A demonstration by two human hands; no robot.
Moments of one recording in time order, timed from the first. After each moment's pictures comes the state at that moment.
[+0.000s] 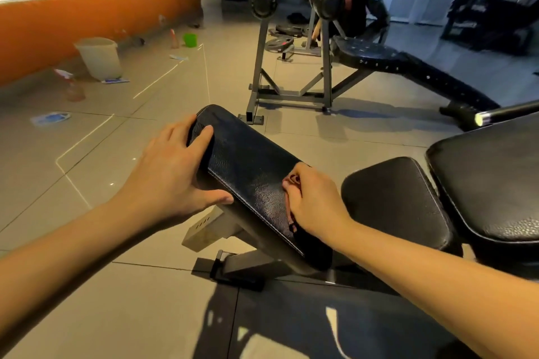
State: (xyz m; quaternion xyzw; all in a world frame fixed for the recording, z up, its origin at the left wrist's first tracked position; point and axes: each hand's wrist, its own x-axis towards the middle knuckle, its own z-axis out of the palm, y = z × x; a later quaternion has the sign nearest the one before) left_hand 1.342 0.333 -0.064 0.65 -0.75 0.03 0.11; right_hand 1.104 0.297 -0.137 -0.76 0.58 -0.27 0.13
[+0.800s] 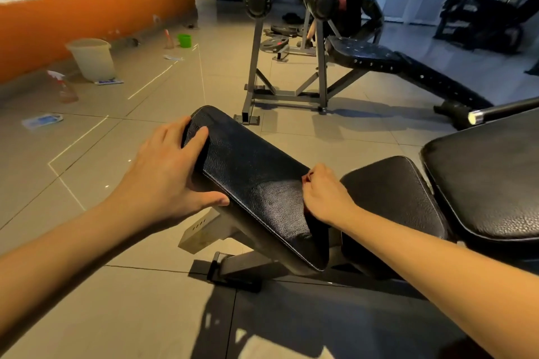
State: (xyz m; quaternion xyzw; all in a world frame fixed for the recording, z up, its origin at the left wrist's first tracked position) left_hand 1.346 0.328 -0.068 0.64 -0.76 0.04 0.11; right_hand 1.076 0.264 -0.144 -0.70 0.67 -0.17 0.19
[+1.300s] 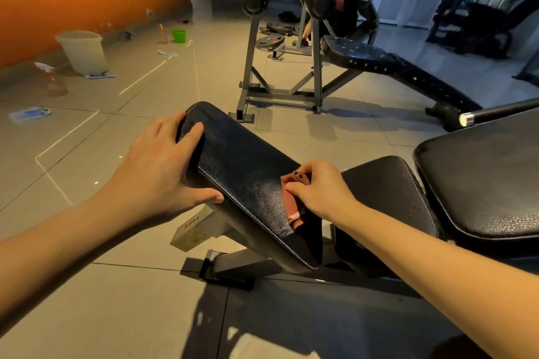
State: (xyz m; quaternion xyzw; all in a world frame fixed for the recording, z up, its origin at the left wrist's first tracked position) left_hand 1.346 0.326 -0.068 0.64 -0.76 0.05 0.10; right_hand 1.079 0.279 -0.125 -0.69 0.63 -0.25 0.25
